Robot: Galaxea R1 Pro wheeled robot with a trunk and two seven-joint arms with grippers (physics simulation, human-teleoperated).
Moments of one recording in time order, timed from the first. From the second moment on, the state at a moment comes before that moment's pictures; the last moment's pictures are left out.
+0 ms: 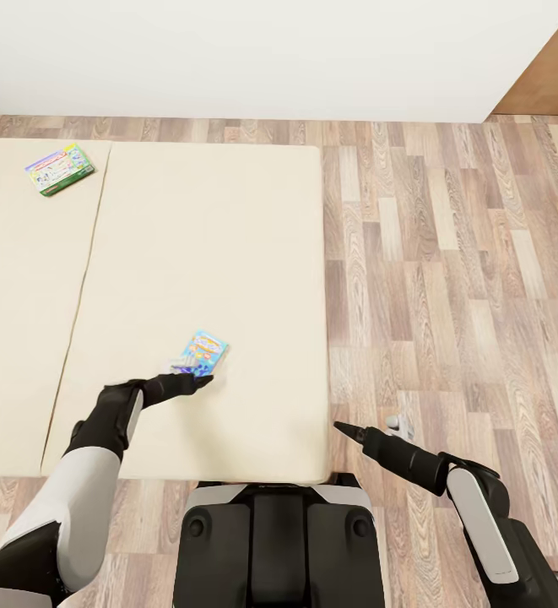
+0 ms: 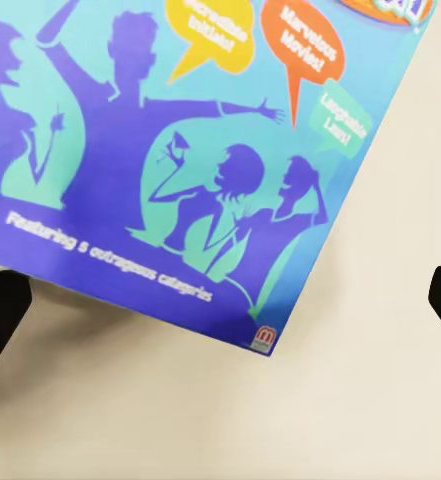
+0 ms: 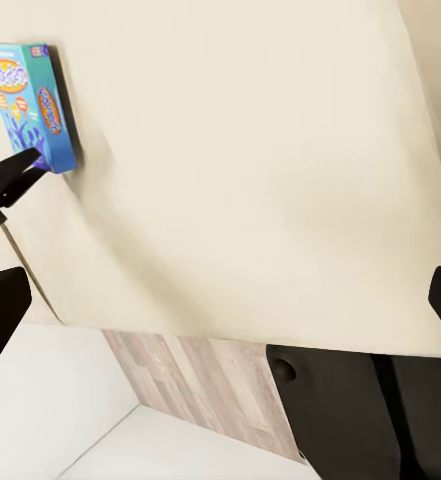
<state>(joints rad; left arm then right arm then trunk) -0.90 0.00 0.42 -0.71 -0.37 0.42 -0.66 -0.31 -0.08 -0.08 -1.50 -0.77 0.90 0.25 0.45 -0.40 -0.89</state>
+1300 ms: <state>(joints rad) -0.90 0.01 0.43 -0.86 -0.51 0.61 -0.66 -0.31 -0.09 -0.08 -1.50 -0.77 0.90 0.25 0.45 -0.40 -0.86</state>
